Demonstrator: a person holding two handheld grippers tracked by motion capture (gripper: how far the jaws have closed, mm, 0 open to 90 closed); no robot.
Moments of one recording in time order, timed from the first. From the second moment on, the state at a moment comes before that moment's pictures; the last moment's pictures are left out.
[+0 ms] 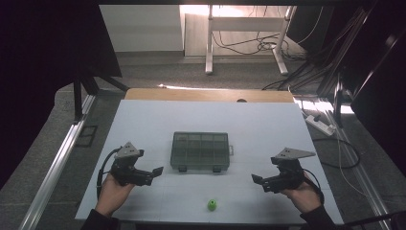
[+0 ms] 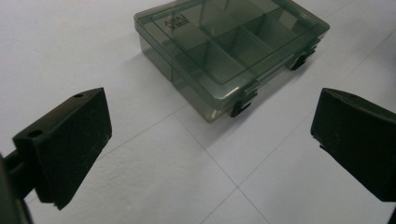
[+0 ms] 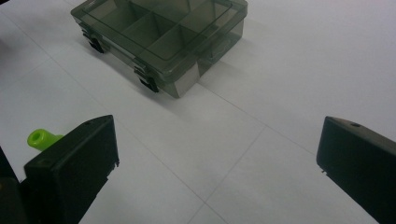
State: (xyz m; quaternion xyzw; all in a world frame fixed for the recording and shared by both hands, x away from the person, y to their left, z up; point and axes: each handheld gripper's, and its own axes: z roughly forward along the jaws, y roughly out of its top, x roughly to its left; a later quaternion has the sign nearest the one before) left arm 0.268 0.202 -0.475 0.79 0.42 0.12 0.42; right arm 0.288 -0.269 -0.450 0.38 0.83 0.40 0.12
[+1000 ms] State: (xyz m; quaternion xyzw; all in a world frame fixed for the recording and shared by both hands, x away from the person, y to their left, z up) left arm 0.298 0.181 -0.478 0.80 0.42 0.10 0.41; right arm 0.316 -0.227 -0.456 0.34 0.85 0.39 0.12
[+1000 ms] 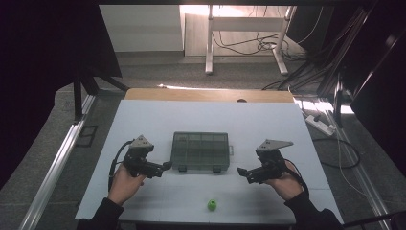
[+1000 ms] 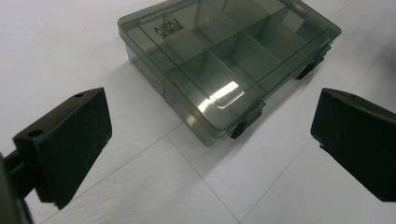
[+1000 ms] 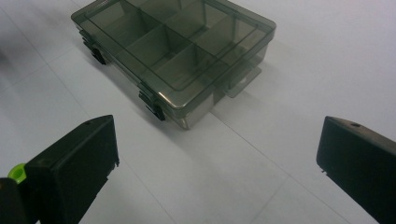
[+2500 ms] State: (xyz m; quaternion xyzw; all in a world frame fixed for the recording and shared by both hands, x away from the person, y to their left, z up) left arm 0.302 0.166 -0.498 0.81 0.41 0.10 0.41; right arm 0.328 -0.193 -0.488 0.31 0.89 0.32 0.09
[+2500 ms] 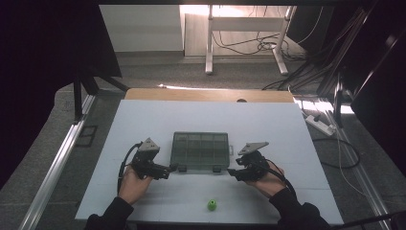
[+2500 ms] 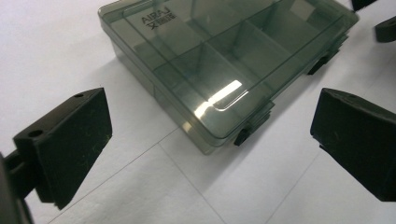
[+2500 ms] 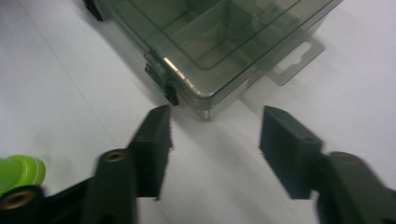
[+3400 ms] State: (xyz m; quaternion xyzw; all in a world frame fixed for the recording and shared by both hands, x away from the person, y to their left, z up) left arm 0.304 0.165 -0.503 0.83 0.40 0.11 0.39; right arm 0.338 -0.186 -0.513 0.32 0.90 0.29 0.06
